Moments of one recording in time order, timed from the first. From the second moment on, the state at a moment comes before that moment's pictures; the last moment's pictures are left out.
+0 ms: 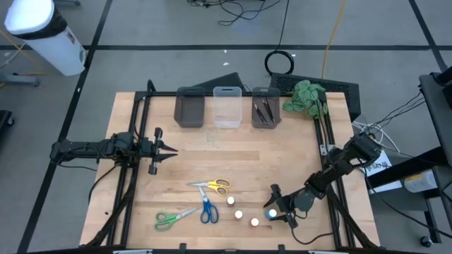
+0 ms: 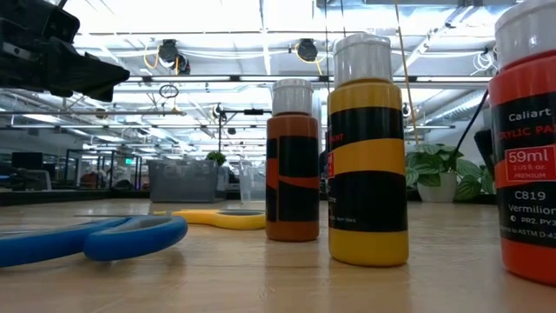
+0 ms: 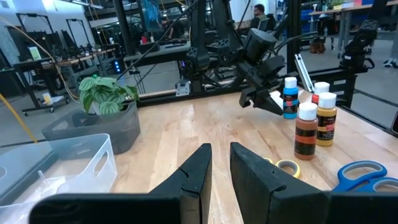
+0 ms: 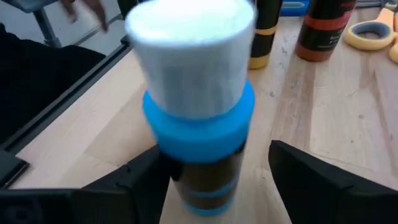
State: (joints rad) left arm 0.00 0.09 0.04 0.01 0.08 0.15; right arm 0.77 1.78 0.37 0.94 0.29 0.24
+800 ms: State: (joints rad) left arm 0.00 0.09 0.04 0.22 0.08 0.12; right arm 0.67 1.34 0.37 0.67 0.50 0.06
